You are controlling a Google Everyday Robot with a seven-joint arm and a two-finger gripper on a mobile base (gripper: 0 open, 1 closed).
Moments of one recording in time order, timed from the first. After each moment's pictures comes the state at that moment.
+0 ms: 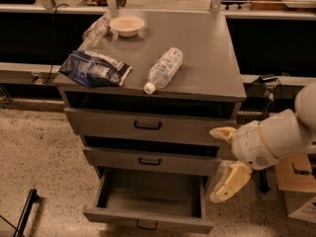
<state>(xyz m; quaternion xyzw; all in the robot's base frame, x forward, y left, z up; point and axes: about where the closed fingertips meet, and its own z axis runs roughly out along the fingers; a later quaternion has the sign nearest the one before) 0.411 -0.137 0.766 -0.59 0.73 0.22 0.26</state>
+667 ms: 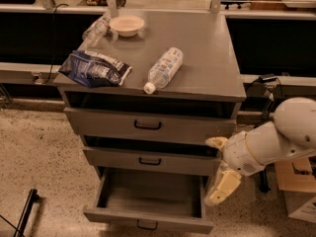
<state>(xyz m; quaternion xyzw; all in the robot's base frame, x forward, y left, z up) 0.425 -0.139 0.713 -0.59 0.74 0.22 0.25</state>
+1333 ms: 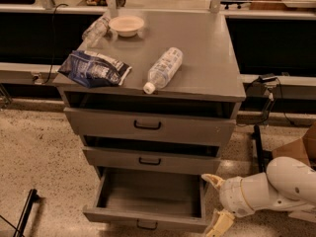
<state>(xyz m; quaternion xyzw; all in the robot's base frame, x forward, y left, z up) 0.378 -0.136 0.581 -0.58 0.72 0.27 0.27</state>
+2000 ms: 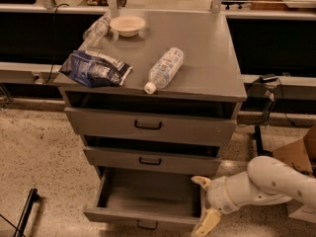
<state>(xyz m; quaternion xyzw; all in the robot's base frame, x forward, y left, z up) 0.394 -0.120 0.535 -0.59 0.72 0.28 0.26</state>
